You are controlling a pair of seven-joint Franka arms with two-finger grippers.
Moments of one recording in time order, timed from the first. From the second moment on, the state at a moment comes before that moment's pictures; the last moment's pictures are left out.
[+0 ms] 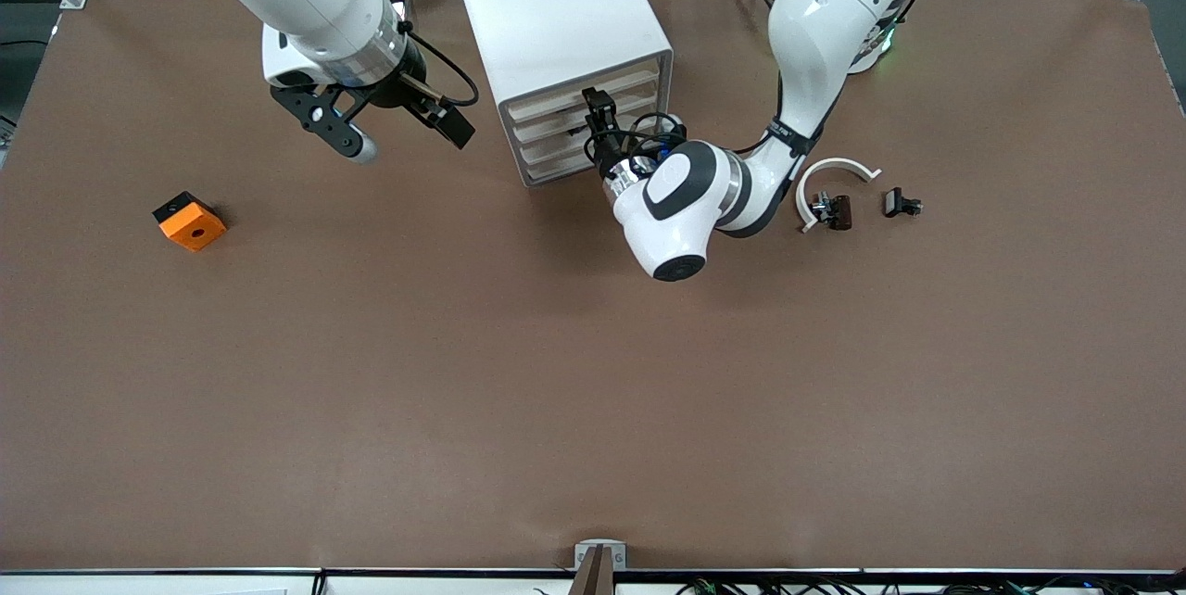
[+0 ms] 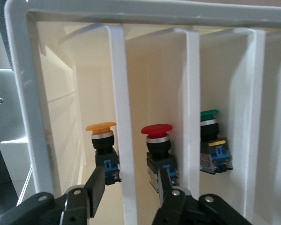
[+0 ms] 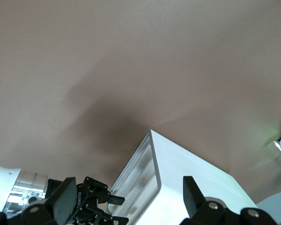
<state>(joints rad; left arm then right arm) -0.55 0.75 -0.15 -1.47 -0.93 1.38 -2.36 0.56 0.09 -0.01 -1.54 0.19 1.56 1.24</state>
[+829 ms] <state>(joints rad) -0.59 0.76 -0.15 -1.46 -0.94 1.37 -2.38 0.57 0.09 -0.01 -1.54 0.20 1.57 1.27</state>
